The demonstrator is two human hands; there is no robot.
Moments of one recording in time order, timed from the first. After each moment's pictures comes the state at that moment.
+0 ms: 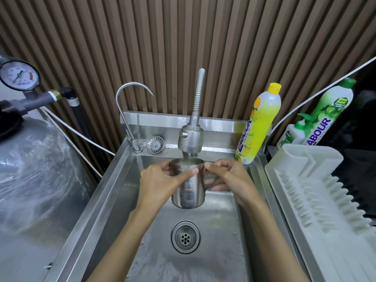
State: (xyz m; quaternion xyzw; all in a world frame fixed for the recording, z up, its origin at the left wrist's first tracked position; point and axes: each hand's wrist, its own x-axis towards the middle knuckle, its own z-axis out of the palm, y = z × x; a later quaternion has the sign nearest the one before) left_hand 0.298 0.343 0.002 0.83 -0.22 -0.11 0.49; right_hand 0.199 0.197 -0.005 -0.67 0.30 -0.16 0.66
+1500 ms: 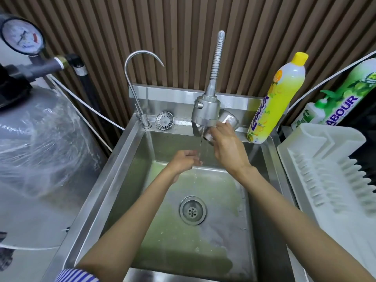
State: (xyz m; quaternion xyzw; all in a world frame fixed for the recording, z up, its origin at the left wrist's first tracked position) left_hand 0.329 0.304 -0.080 0.74 -0.15 -0.41 0.51; right_hand 0.246 0.182 -0.054 -0.95 0.10 -0.28 0.09
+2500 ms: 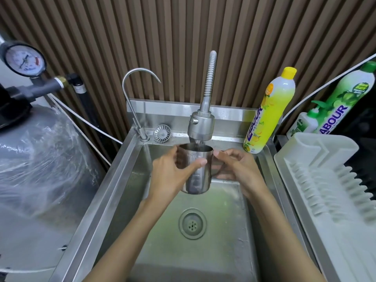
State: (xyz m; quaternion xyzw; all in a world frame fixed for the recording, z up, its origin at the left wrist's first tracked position) left_hand 0.296 0.346 -0.008 0.82 -0.29 -0.08 0.48; right_hand 0.203 0.207 -0.012 -0.62 0.32 -0.21 0.69
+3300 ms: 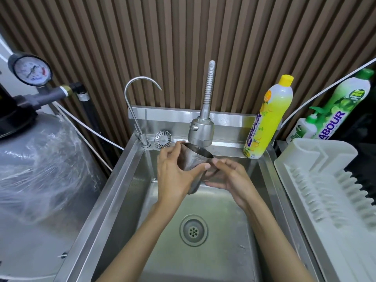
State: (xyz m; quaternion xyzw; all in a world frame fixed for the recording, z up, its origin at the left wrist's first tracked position) left_hand 0.291 0.333 -0.010 0.82 -0.26 0.00 0.51; right_hand 0.208 0.210 -0.030 -0.57 0.26 -0.17 0.76
